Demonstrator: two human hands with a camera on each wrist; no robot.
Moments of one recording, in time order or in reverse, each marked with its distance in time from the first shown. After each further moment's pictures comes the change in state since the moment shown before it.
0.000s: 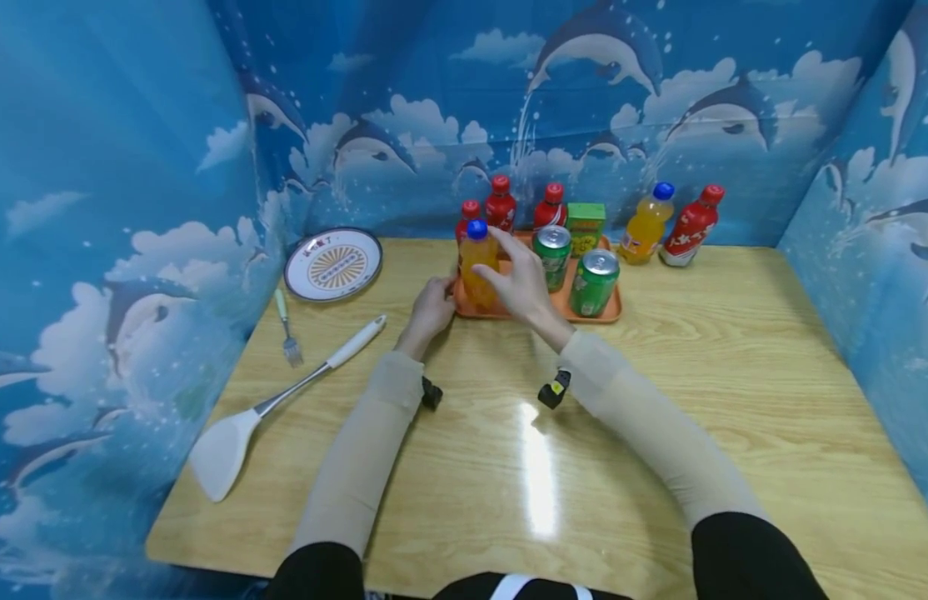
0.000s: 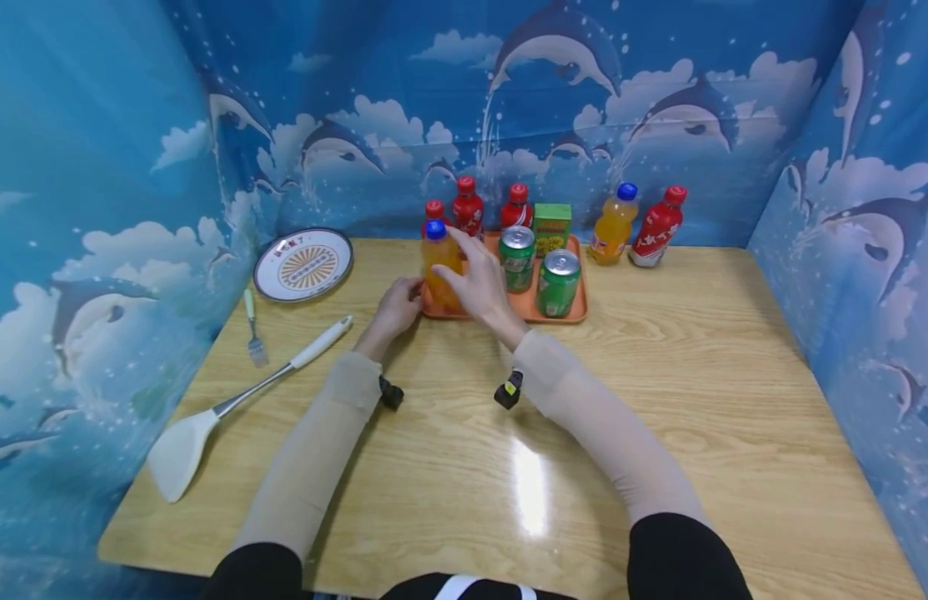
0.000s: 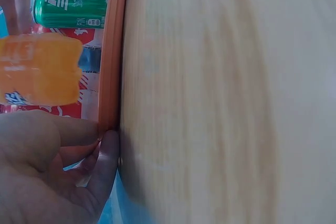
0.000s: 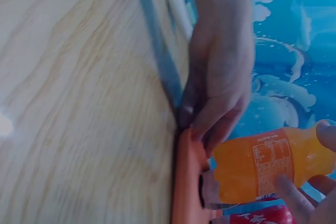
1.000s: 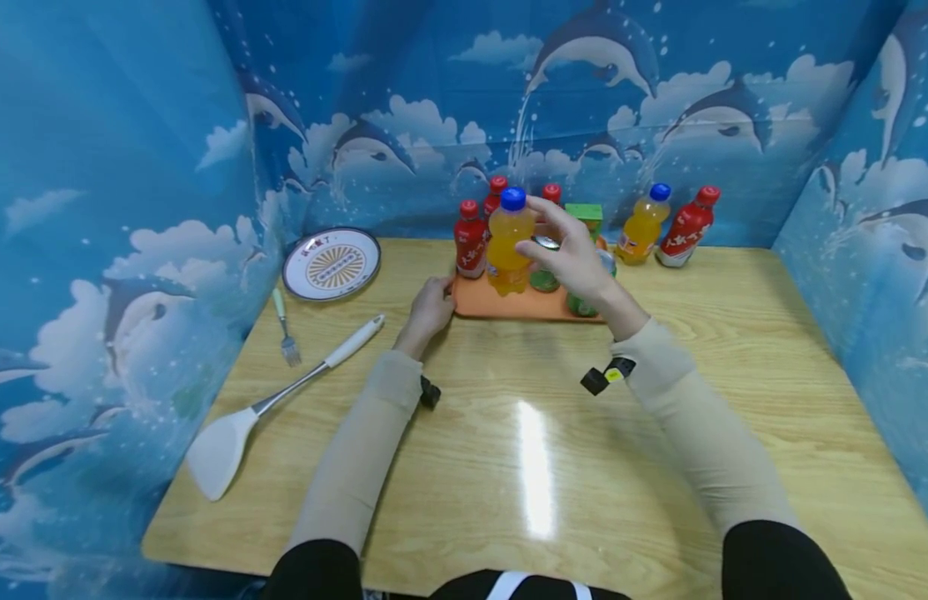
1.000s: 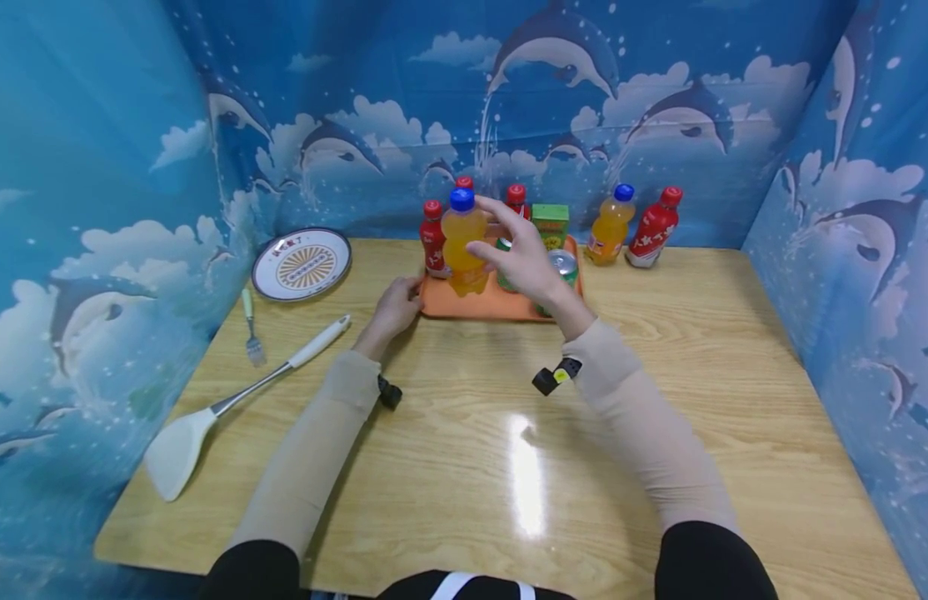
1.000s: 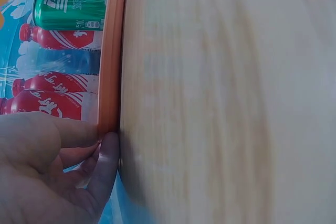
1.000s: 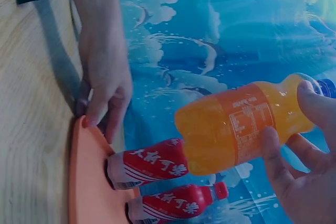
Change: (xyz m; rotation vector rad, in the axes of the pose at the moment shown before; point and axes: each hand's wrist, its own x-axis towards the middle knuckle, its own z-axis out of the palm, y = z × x) left_hand 0.001 0.000 0.002 -0.002 0.012 -0.014; right_hand 0.000 -0.033 -0.092 0.291 -0.194 -0.014
